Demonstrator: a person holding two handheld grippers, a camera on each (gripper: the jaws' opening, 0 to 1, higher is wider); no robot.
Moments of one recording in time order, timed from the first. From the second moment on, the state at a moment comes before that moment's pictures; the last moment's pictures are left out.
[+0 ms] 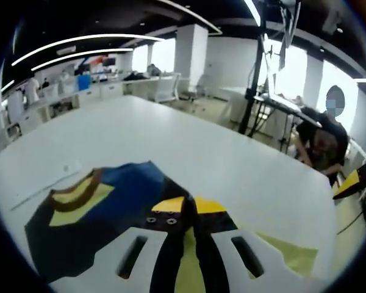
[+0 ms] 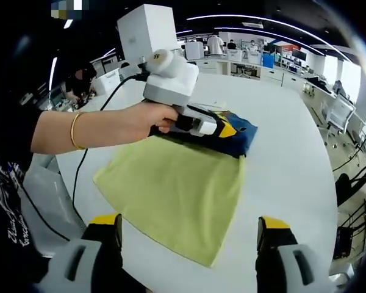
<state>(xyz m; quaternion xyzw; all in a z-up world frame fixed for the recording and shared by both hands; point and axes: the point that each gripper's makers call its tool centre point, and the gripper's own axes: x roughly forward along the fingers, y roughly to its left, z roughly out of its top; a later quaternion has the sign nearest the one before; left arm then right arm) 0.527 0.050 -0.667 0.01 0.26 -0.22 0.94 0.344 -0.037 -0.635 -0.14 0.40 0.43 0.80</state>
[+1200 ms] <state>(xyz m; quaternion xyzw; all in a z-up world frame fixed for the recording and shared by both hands) 0.517 0.045 -0.657 0.00 0.24 -0.24 0.94 0.350 -0.041 -0.641 -0.12 0.40 0.42 0.80</state>
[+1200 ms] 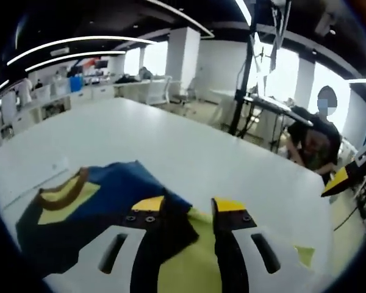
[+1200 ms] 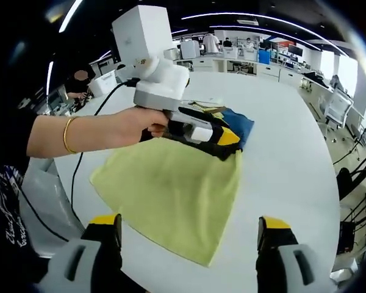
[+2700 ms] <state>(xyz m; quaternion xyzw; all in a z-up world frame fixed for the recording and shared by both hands) 0.357 0.207 -0.602 -0.01 0.24 -0.15 0.96 0.345 -0.024 -0.639 -0.11 0.40 0.44 0.80</state>
